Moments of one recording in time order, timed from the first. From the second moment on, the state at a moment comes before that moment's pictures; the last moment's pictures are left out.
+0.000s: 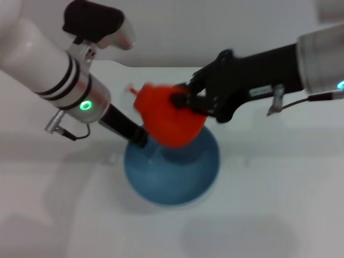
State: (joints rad) left arm -0.74 -2.07 1.47 1.17 2.52 1.44 -2.80; right arm 0.52 2.08 -1.34 -1.53 -1.95 -1.47 2.11
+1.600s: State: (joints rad) left arm -0.12 -2.07 2.01 1.65 2.89 0.26 -2.56; right arm 0.42 2.07 -0.76 -1.47 -2.38 -1.73 2.46
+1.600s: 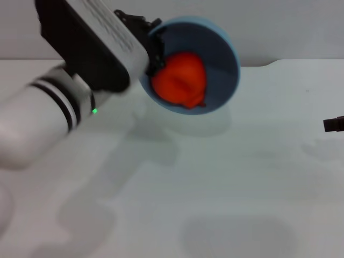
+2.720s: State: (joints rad) left arm -0.13 -2.06 2.33 1.36 2.22 -0.68 -1.71; right arm 0.41 2.08 -0.80 -1.46 -2.33 -1.73 2.36
